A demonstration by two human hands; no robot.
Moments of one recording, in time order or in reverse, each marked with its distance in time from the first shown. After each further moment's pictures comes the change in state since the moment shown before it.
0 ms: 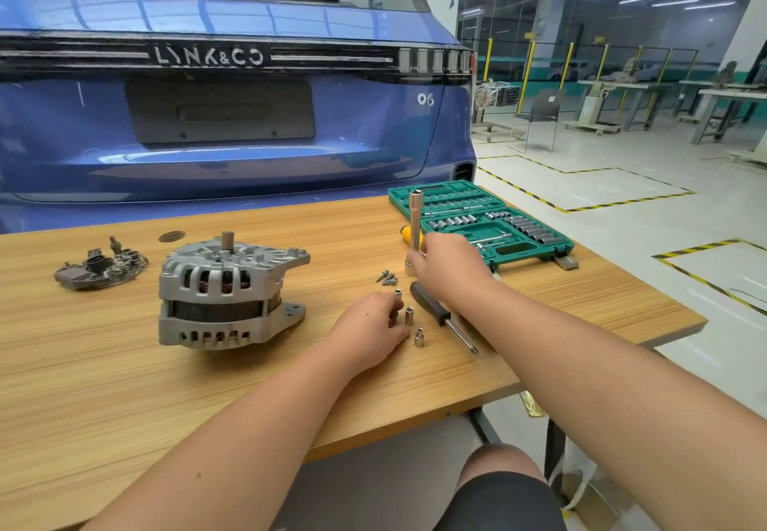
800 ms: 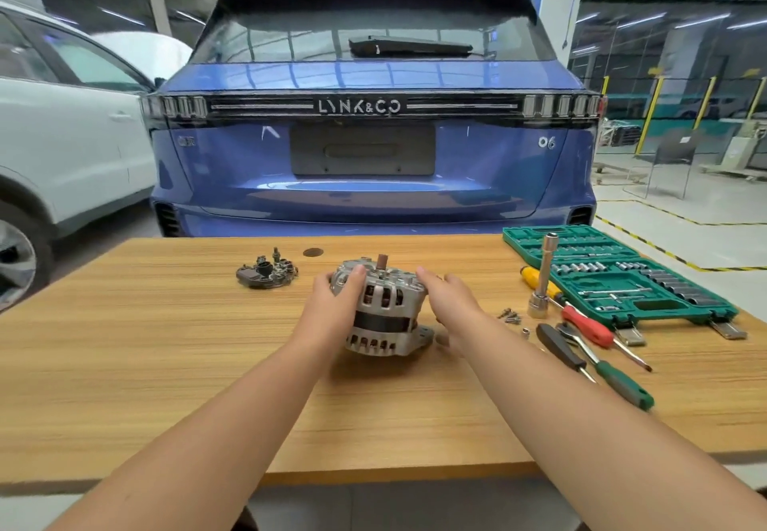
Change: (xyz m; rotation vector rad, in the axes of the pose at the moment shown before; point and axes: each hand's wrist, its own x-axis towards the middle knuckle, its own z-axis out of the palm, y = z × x) left_hand -0.093 -0.113 -0.132 -0.737 0.492 -0.557; right_hand -0.024 -0.157 0.054 1.135 -0.403 0.377
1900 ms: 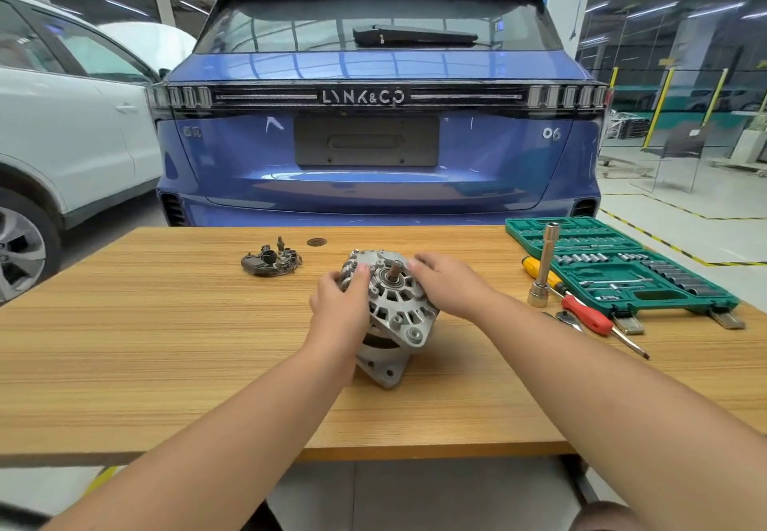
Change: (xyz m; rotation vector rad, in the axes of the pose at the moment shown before) left_hand -0.030 0.000 0.016 -0.208 0.103 -0.062; right_hand -0.013 -0.023 -0.013 -0.802 -0.110 -0.500
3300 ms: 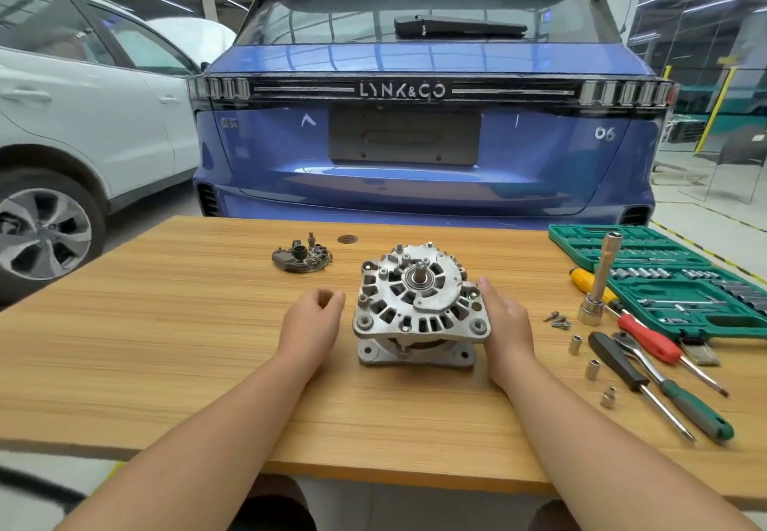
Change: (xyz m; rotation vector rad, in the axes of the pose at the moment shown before) left_hand 0.074 -0.044 -0.067 0.409 0.139 0.145; right_hand -0.003 0.046 0.058 0.881 0.344 0.323
